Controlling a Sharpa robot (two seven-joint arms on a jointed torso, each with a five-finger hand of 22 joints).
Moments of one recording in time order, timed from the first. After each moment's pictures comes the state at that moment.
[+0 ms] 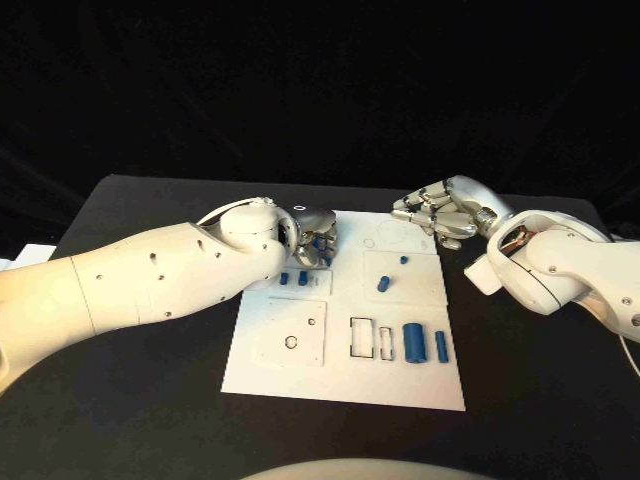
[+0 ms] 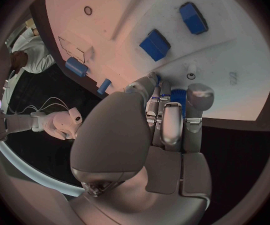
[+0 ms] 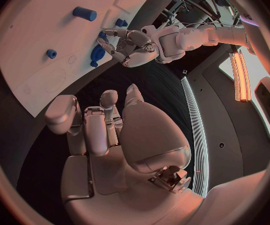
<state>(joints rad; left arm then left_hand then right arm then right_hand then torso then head) 1.24 -0.56 -0.04 1.35 -1.56 -0.02 -0.25 1.52 -0.19 0.38 0.19 0.10 1.07 0.13 0.12 0.18 1.17 0.07 0.20 0.08 1.44 -0.01 1.34 1.21 0.12 1.36 0.09 0.98 1.15 1.24 -0.91 -0.03 1.60 -0.85 -0.40 0.03 1.36 0.12 -0.22 0.28 0.22 0.90 0.16 0.11 0.11 1.12 0.07 0.99 0.90 1.47 0.00 1.38 1.29 0.10 1.30 0.10 1.25 0.97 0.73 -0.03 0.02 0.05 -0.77</state>
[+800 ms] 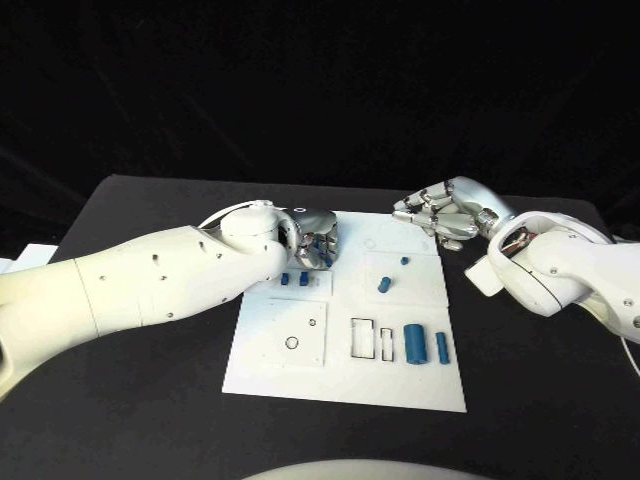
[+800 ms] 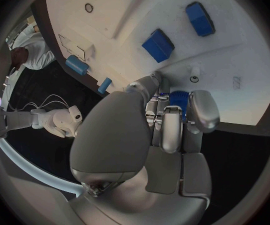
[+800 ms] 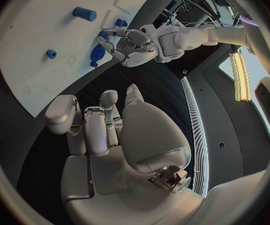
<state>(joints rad) 1.23 -0.56 -0.03 1.34 -1.54 -0.05 -0.24 1.54 -0.15 0.46 0.12 0.10 1.14 0.13 0.13 0.18 1.24 0.06 0.19 0.10 1.46 -0.01 1.41 1.27 0.11 1.41 0.08 1.15 1.29 1.24 -0.91 -0.03 1.60 -0.85 -0.40 0.03 1.36 0.12 -0.22 0.28 0.22 0.90 0.16 0.11 0.11 1.12 0.08 0.99 0.90 1.47 0.00 1.38 1.29 0.10 1.30 0.10 1.25 0.97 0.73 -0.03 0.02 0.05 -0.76</state>
